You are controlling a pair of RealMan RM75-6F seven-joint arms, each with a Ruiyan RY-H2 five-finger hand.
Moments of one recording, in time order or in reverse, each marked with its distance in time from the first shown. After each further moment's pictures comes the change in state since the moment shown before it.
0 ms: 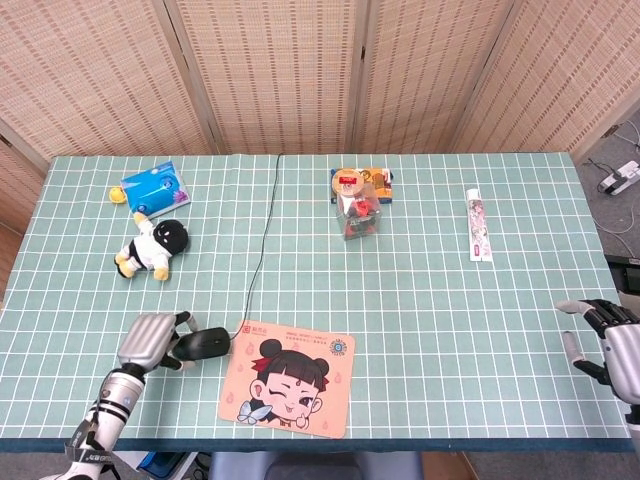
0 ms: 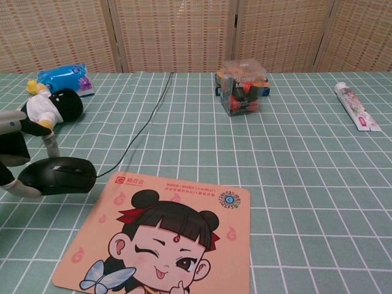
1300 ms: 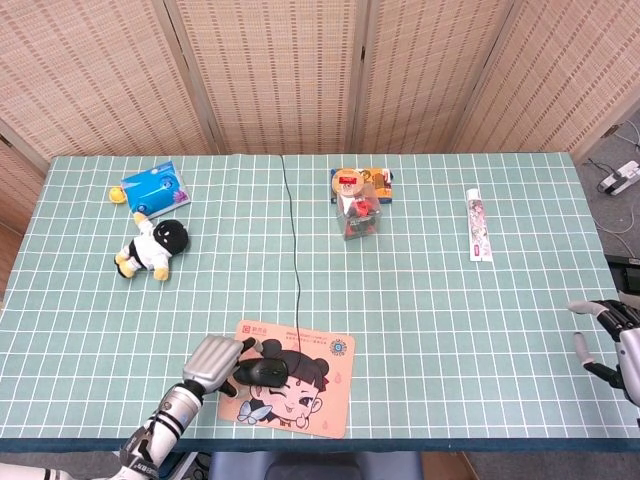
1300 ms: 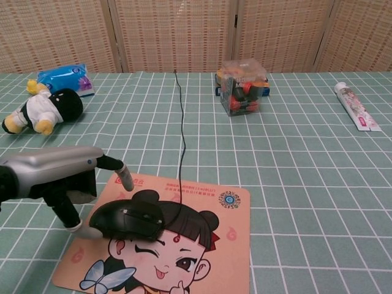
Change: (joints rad) left arm -0.155 -0.166 0.057 -0.088 -0.114 -0.010 0.219; right arm -0.019 0.020 0.002 0.004 -0.011 0.037 0.046
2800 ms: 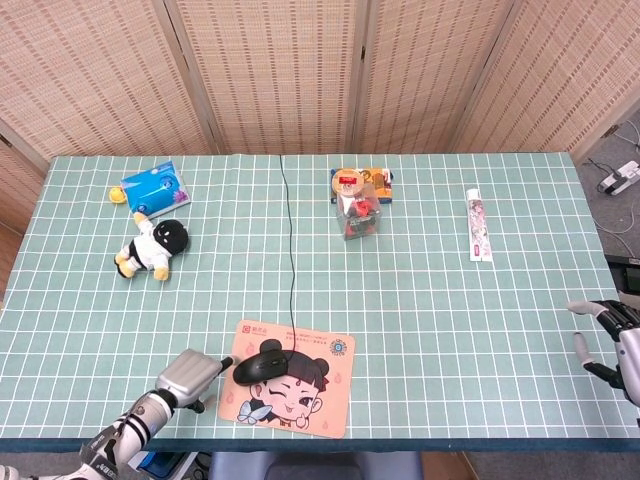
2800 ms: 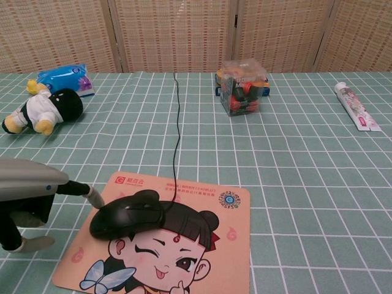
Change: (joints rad) left arm -0.143 0.266 0.144 -0.126 -0.081 -0.193 0.043; right arm 0.000 0.001 0.001 0.002 0.004 -0.003 0.006
